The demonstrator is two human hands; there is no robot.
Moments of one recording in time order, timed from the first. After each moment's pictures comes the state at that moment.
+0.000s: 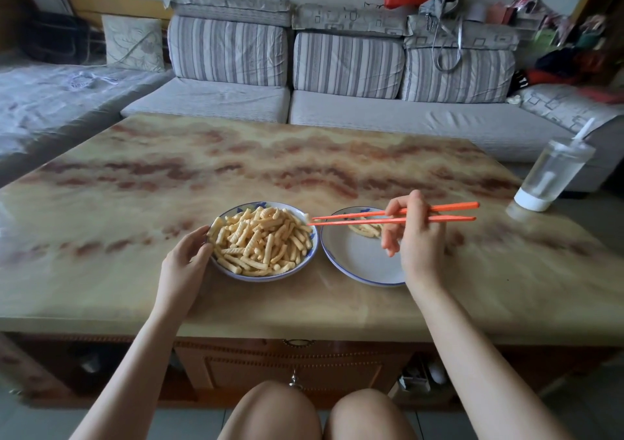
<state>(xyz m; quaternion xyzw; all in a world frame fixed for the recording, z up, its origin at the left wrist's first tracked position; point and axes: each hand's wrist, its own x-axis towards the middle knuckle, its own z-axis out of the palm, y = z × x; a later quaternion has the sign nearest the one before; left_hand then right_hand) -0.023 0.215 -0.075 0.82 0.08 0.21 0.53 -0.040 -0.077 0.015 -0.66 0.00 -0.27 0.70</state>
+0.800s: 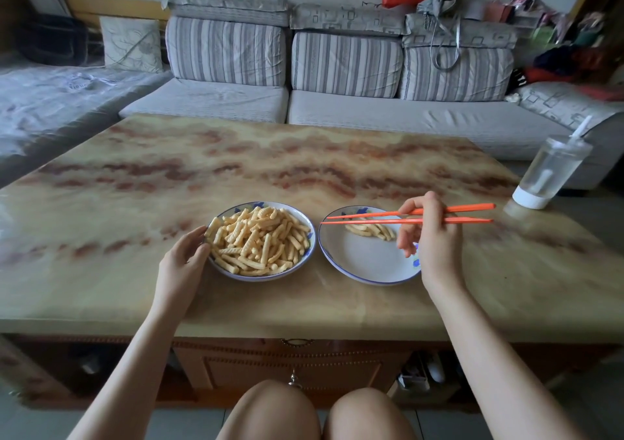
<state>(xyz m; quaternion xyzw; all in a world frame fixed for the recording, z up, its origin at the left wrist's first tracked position) -0.019 0.219 -0.081 0.82 0.07 0.21 0.52 -0.044 -0.102 0.016 -0.68 0.03 -0.27 0.68</state>
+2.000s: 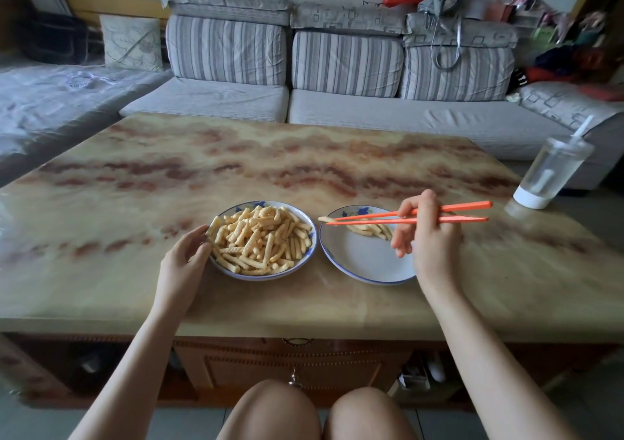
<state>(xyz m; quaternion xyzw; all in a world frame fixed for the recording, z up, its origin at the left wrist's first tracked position) -0.019 0.218 -0.080 0.82 0.07 0.21 0.52 -0.050 -0.091 0.018 -0.68 0.02 -0.29 0.67</state>
